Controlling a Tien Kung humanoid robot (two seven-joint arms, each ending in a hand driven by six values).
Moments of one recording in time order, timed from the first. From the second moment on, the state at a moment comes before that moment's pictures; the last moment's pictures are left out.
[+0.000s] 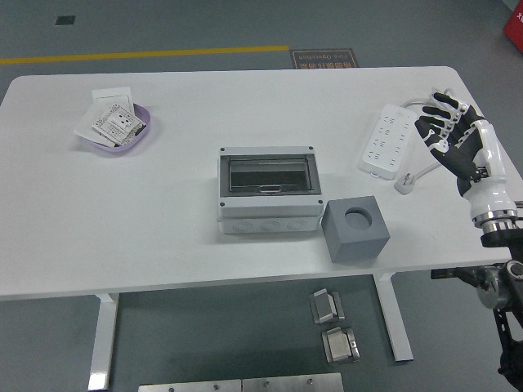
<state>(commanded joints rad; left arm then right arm) 0.05 0.07 -1.65 -0.18 1.31 0.00 0.26 0.03 -0.17 1.56 1.51 -1.23 -0.05 0.24</state>
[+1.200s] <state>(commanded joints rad) 0.03 0.08 -1.64 -0.18 1.30 0.00 0.26 0.02 -0.17 1.53 1.53 -1.36 -0.05 0.17</state>
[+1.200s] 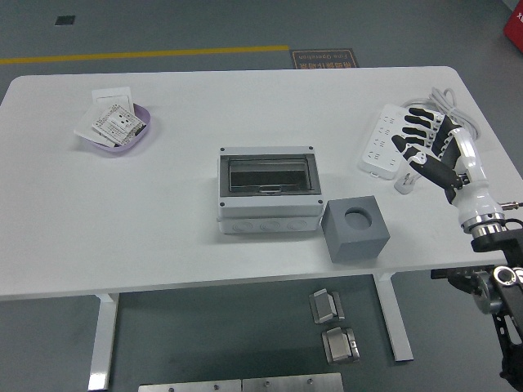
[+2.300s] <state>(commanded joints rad) 0.02 0.11 -1.63 -0.18 1.31 0.00 0.27 0.02 -0.18 1.51 1.55 -1.30 -0.06 0.17</state>
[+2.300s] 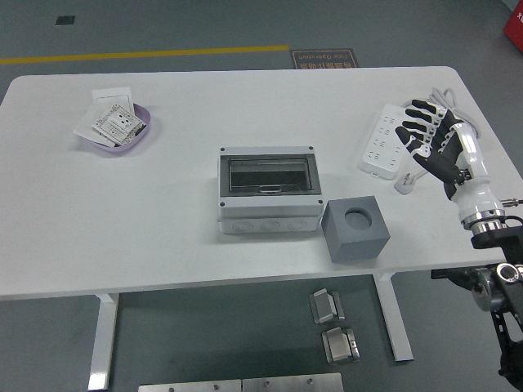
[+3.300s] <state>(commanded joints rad) 0.03 0.09 -1.64 -0.18 1.29 0.00 0.27 0.01 -0.19 1.58 1.53 -1.31 -0.06 0.17</state>
